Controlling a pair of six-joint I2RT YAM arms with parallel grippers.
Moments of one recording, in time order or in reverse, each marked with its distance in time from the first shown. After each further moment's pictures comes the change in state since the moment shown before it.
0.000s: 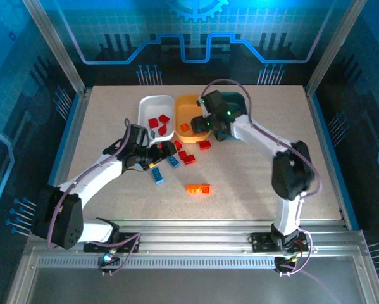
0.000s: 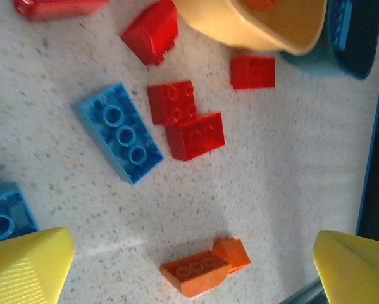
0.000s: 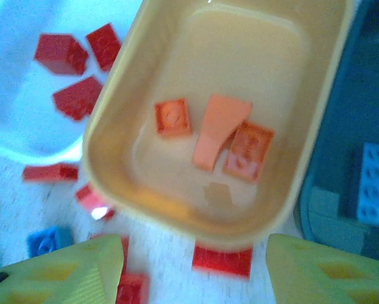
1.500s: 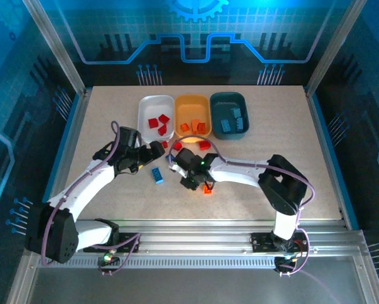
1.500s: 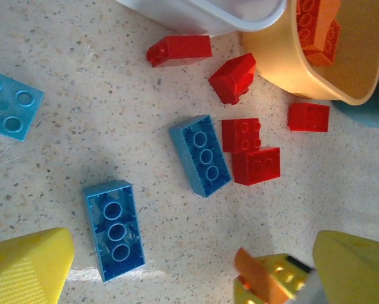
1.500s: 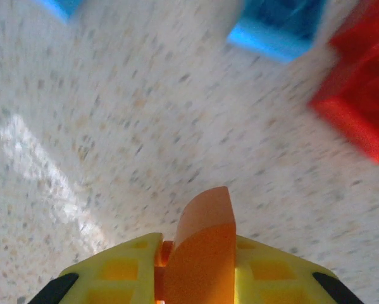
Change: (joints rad) left arm 0.065 -0.124 -0.024 -0.131 -0.185 -0.021; right arm 0.372 -0.015 -0.333 0.042 0.085 -0.273
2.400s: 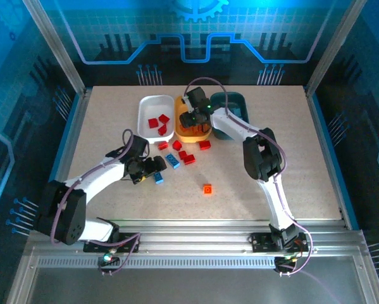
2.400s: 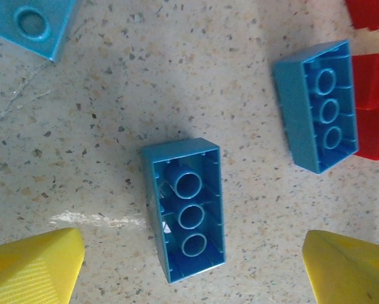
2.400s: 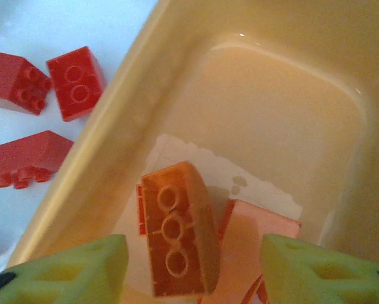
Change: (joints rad) left arm -0.045 0.166 -0.066 -0.013 -0.025 0.025; right arm -0.382 0.489 0.800 -0.052 -0.079 0.150
